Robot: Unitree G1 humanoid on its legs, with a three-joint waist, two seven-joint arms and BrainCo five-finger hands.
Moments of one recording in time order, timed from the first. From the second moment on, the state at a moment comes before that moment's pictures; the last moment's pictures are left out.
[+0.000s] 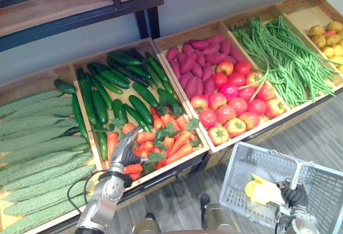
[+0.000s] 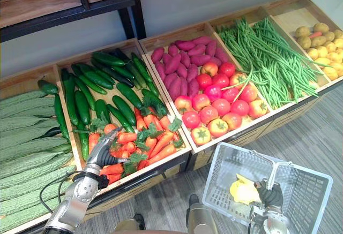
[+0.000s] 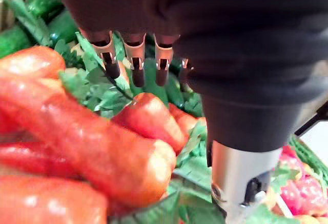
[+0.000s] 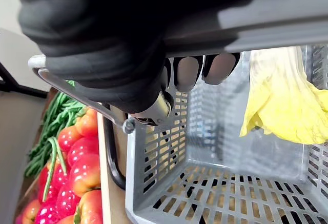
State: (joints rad) left arm 0.03 0.29 -0.13 0.20 0.68 -0.08 0.13; right arm 0.37 -0.15 -0.33 0.09 0.14 0.00 -0.09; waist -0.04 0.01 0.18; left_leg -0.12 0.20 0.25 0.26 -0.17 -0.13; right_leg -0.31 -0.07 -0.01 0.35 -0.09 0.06
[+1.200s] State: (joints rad) left arm -0.15 0.29 -0.12 0.23 0.75 -0.04 0.20; right arm 0.34 -0.14 -0.33 0.05 0.15 -0.03 -0.08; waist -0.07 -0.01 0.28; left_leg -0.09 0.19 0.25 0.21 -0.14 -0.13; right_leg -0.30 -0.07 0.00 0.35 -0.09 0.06
